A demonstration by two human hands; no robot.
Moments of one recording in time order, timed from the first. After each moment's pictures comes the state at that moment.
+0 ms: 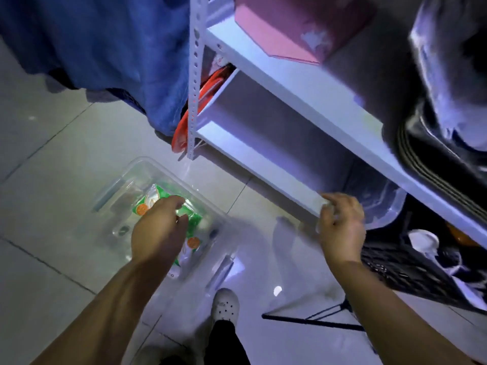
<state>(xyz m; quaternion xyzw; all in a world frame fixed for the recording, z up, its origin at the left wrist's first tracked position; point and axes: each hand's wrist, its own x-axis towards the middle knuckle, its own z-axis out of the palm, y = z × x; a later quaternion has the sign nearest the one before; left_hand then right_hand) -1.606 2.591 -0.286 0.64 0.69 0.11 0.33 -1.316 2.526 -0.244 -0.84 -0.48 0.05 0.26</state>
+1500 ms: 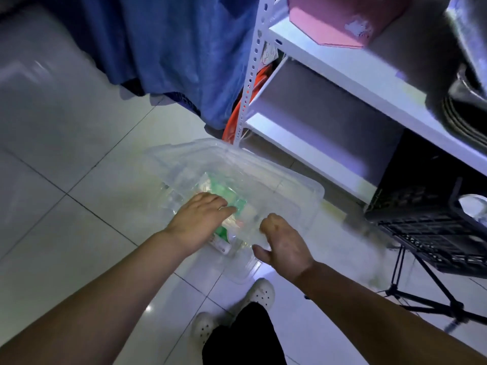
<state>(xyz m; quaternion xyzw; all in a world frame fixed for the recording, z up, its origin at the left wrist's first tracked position) -1.711 2.541 -0.251 0.92 0.35 -0.03 0.15 -1.511 2.454 -0.246 -0.62 -0.74 0.24 0.08</state>
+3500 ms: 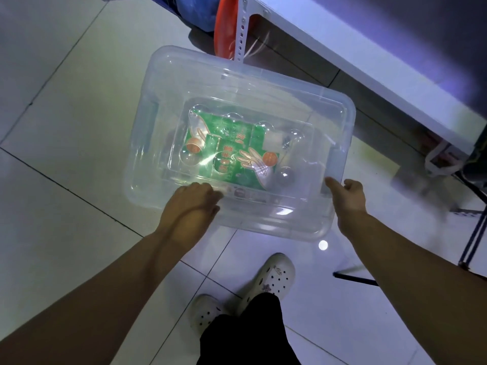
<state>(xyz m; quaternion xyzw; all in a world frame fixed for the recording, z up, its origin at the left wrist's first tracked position) -1.704 2.520 -0.517 0.87 0.44 -0.06 0.21 -1.401 2.475 -0.543 -0.89 -0.07 0.39 0.25</state>
